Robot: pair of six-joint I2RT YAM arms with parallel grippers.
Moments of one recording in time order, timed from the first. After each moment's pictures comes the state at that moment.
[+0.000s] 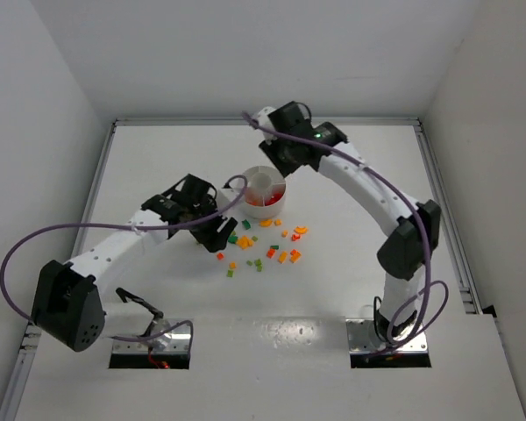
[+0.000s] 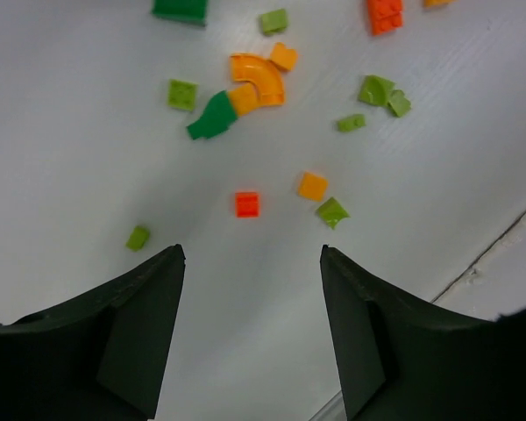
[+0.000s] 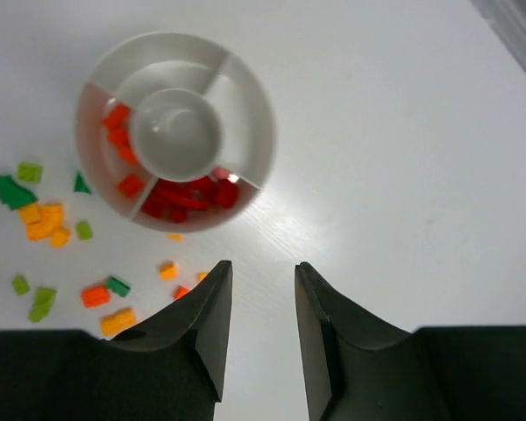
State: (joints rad) left arm -0.44 1.26 0.92 -0.68 0.26 0.29; right arm 0.66 1.90 1.88 -0.88 0.16 -0.19
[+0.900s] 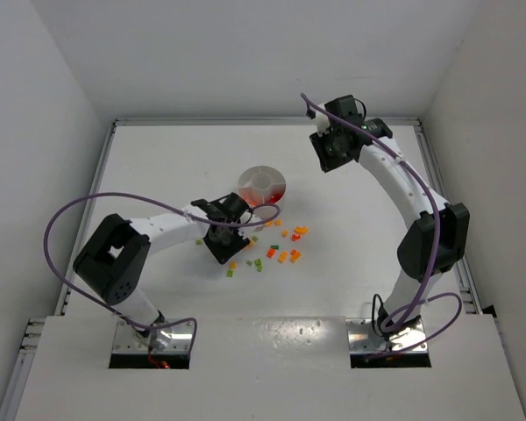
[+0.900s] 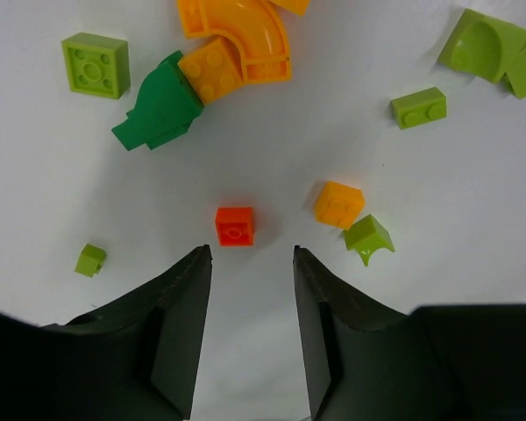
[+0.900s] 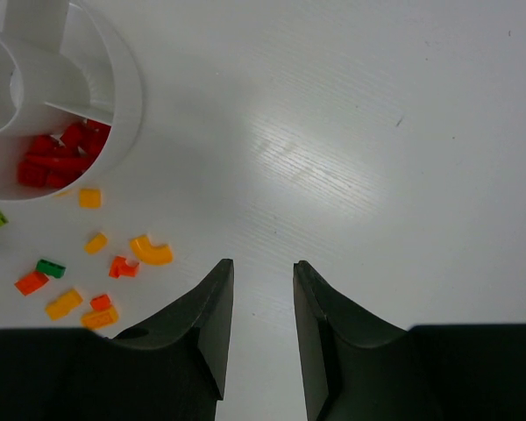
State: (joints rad) left arm -0.66 1.60 0.94 -0.66 0.00 0.24; right arm 0.34 1.77 1.68 -0.86 0.05 -0.14
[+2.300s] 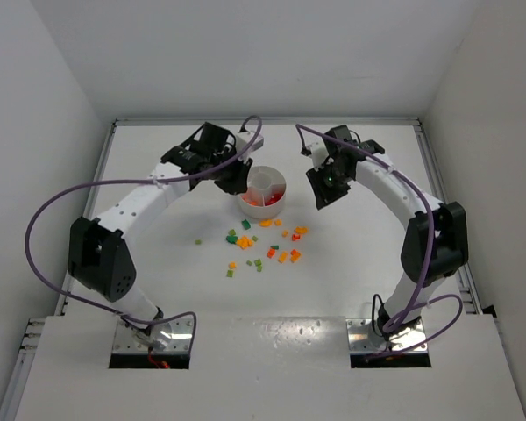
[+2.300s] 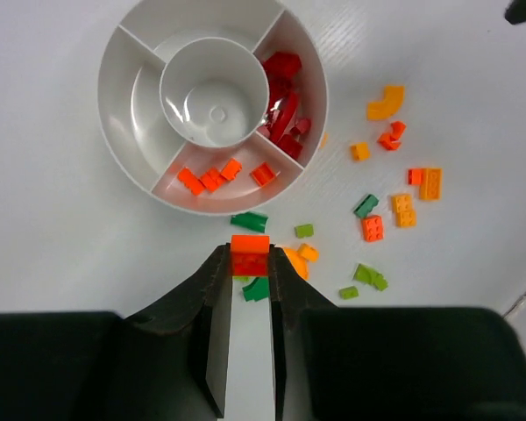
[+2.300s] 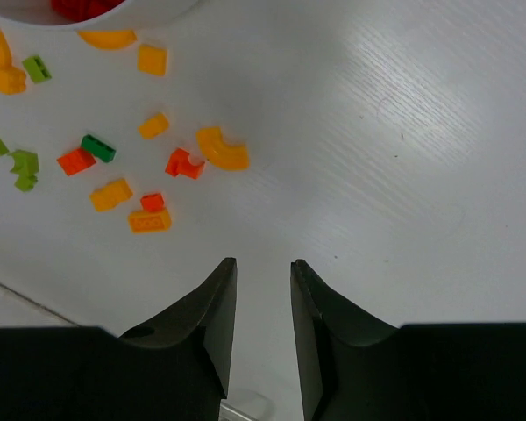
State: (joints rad) left arm -0.47 1.59 1.42 -0.65 0.28 0.15; right arm 0.34 1.73 1.41 -0.89 -0.18 -0.17
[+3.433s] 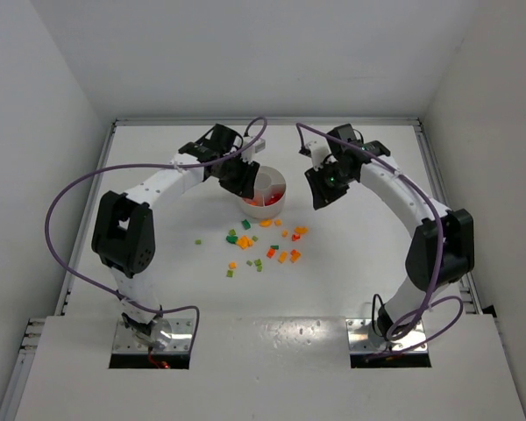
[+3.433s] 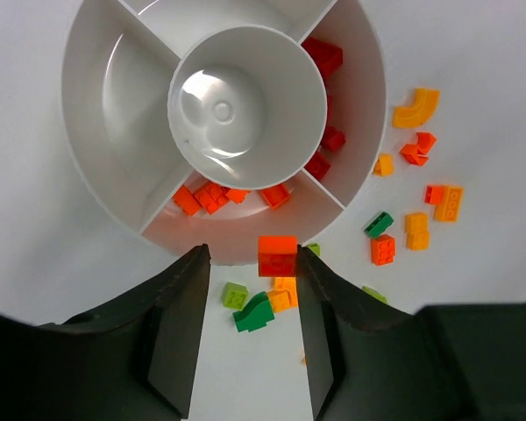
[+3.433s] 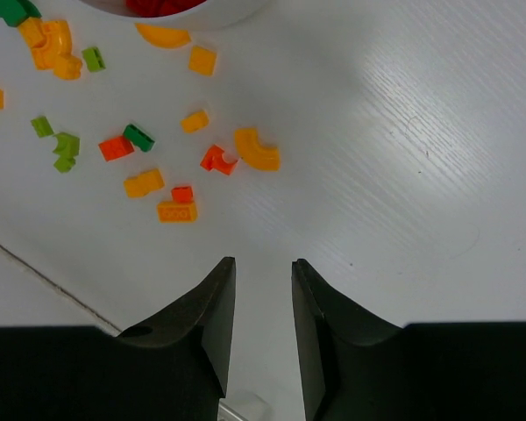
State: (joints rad) left arm -0.43 1.82 1.50 -0.64 0.34 0.08; right arm 0.34 1.69 1.40 -0.89 -0.28 -0.22
